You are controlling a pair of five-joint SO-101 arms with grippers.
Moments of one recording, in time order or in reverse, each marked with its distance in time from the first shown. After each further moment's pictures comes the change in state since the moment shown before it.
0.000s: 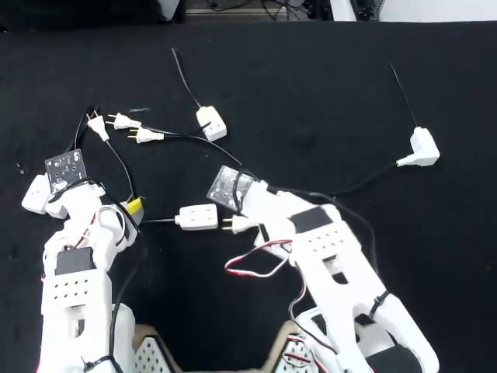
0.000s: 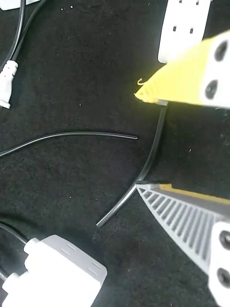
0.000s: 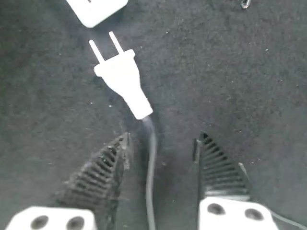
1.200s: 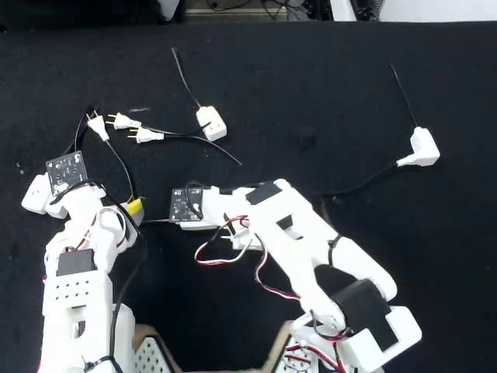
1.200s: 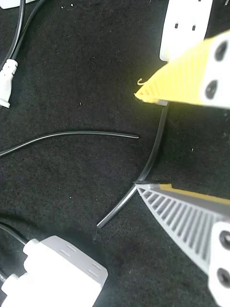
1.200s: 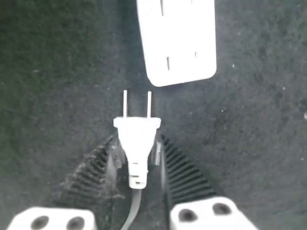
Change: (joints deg) left arm 0.0 0.0 1.5 -2.2 0.0; right arm -10.1 26.4 -14.1 -2.4 12.7
